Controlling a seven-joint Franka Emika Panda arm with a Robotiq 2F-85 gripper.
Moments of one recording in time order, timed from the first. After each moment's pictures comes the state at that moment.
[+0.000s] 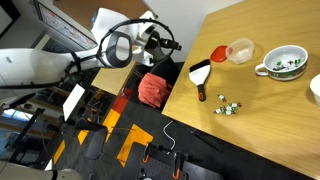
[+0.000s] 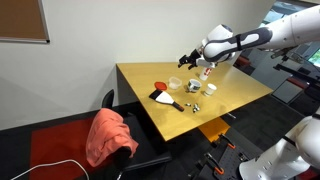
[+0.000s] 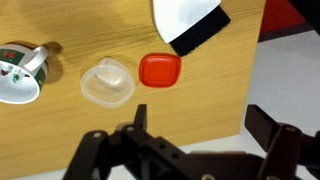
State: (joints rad) arm -0.10 0.17 -0.12 -2.15 0.04 2.77 0.19
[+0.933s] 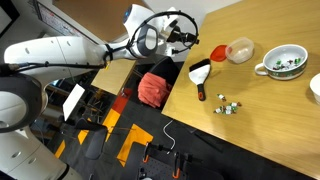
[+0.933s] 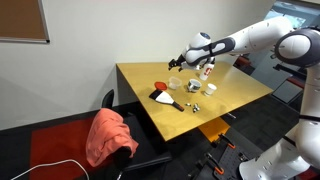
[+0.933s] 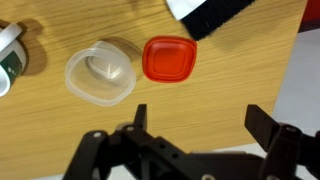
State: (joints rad) arm -0.10 0.52 -0.15 -1.82 0.03 2.77 0.22
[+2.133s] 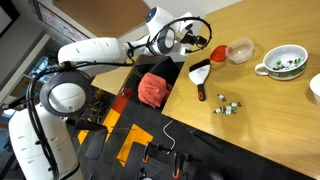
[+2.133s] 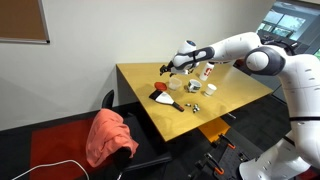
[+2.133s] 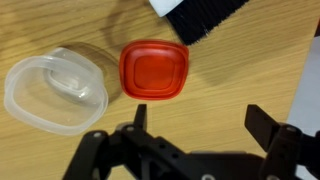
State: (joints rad) arm -0.15 0.83 -0.09 -1.47 0.09 2.67 0.20
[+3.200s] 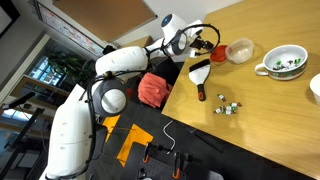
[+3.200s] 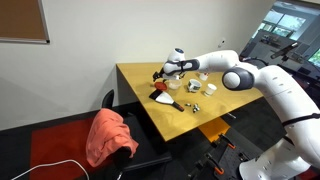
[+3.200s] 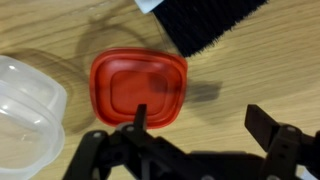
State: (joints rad) arm -0.15 1.17 -0.09 -1.05 0.09 2.52 0.20
